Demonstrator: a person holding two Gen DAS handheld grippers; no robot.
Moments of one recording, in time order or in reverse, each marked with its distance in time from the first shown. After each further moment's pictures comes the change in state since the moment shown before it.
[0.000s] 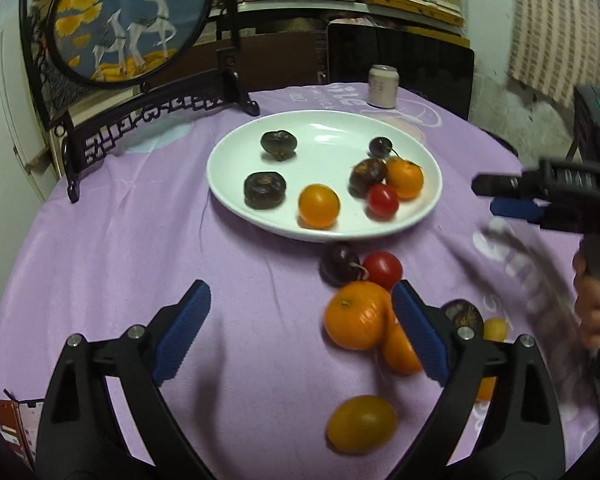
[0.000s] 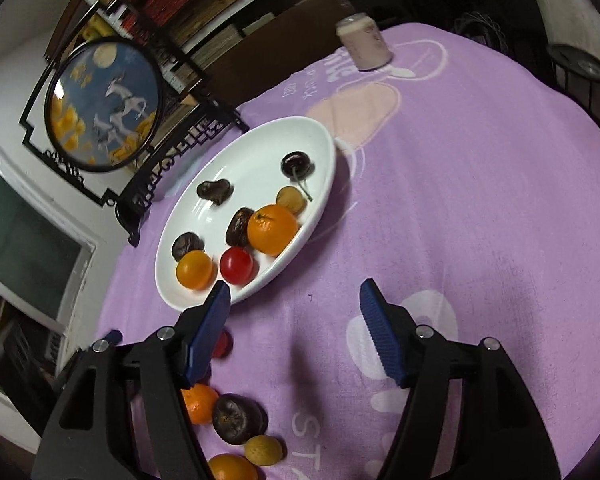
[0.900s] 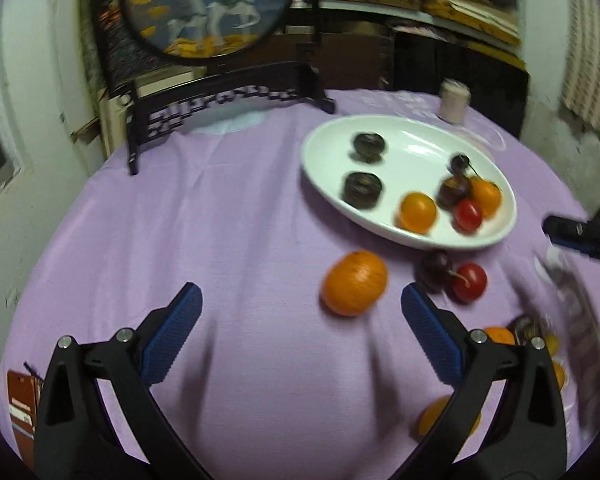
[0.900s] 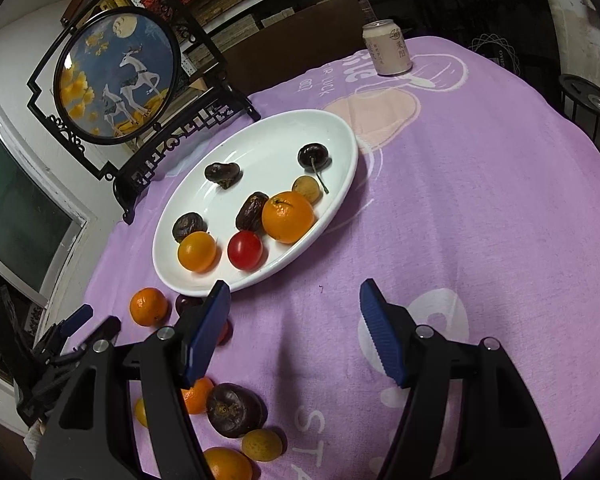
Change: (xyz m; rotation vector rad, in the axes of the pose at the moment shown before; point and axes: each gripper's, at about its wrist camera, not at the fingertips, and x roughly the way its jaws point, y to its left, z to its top) left arm 0.001 0.053 -0.006 -0.118 0.016 0.144; right arm 0.003 0.022 -0.009 -0.128 0.009 -0.035
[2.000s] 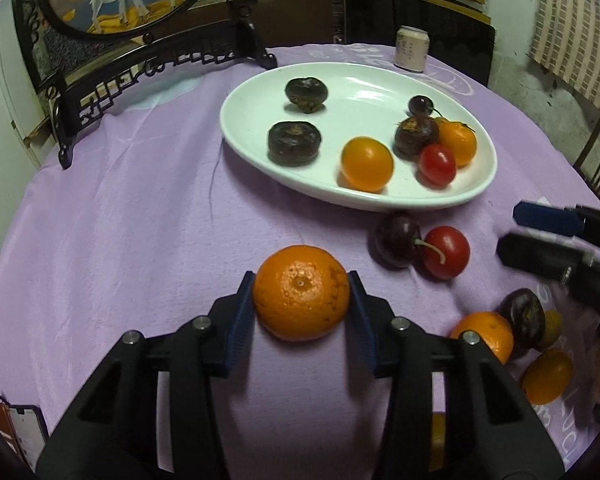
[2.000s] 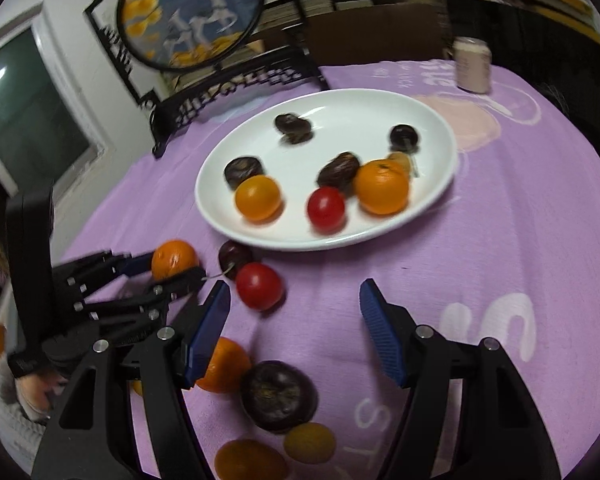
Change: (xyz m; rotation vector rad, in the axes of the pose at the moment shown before) left arm 0.040 -0.031 -0.005 0.067 0.126 -0.125; right arm 0.029 0.066 -0.030 -0.311 0.061 0.009
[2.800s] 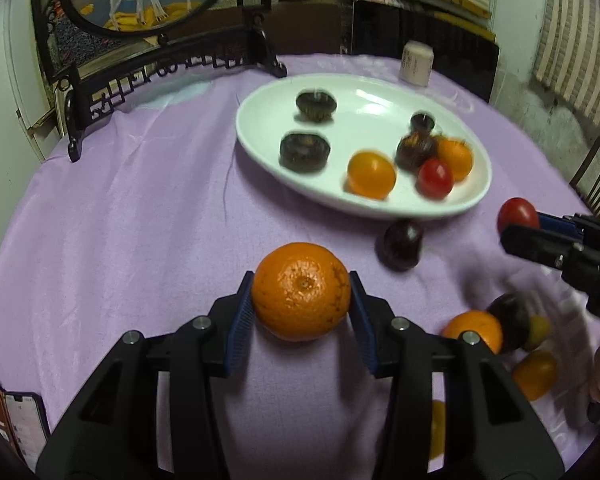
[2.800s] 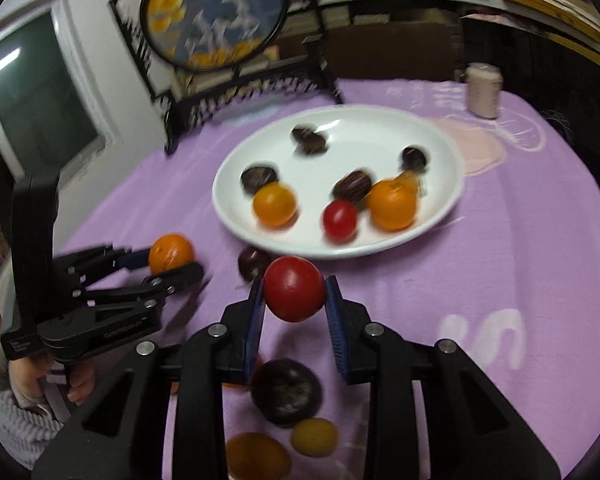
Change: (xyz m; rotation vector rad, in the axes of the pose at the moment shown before) left arm -0.019 0.009 -0.001 -0.048 -0.046 -0.022; right arm -0.029 -0.004 0.001 0.007 -0.088 0.014
